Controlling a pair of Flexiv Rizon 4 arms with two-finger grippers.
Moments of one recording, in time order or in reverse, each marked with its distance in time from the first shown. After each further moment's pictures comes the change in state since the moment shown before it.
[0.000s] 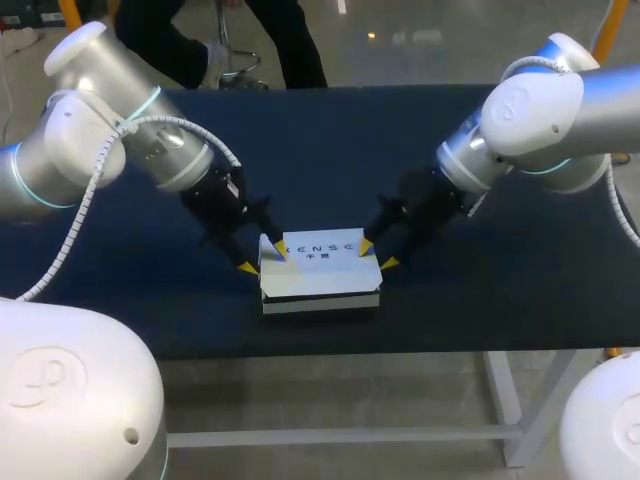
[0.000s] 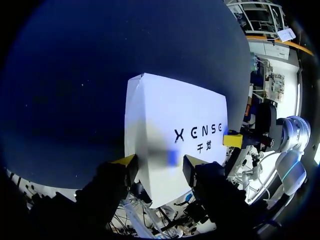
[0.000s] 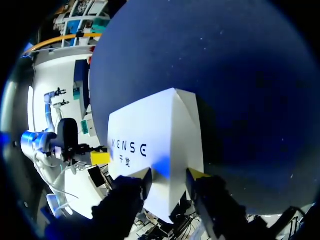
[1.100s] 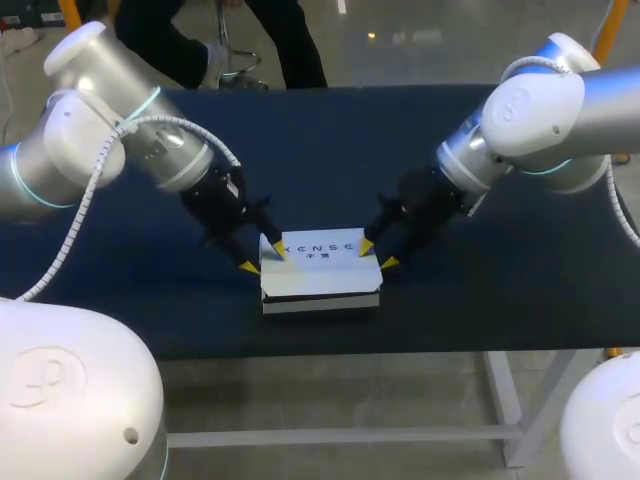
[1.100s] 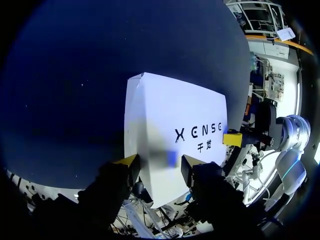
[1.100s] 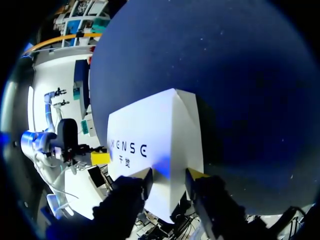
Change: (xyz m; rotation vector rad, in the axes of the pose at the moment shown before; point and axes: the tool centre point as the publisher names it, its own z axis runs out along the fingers) left arm 0.001 0.001 0.000 -0.004 0.002 0.005; right arm 0.000 0.000 0.000 0.000 0.000 0.000
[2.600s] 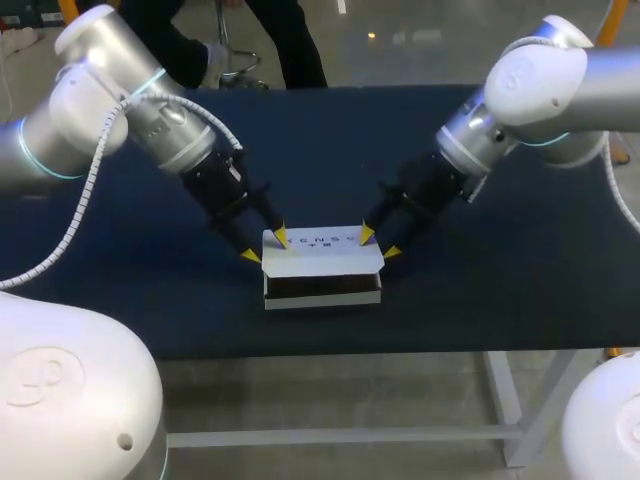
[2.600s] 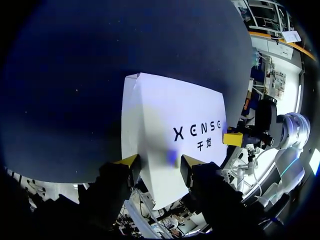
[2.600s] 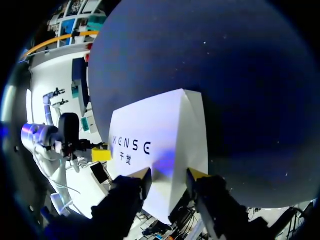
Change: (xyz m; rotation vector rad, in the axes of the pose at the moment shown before) left arm 0.012 -0.008 -0.011 -0.108 0.012 -0.030; right arm 0.010 0.006 -0.015 0.073 0.000 0.030
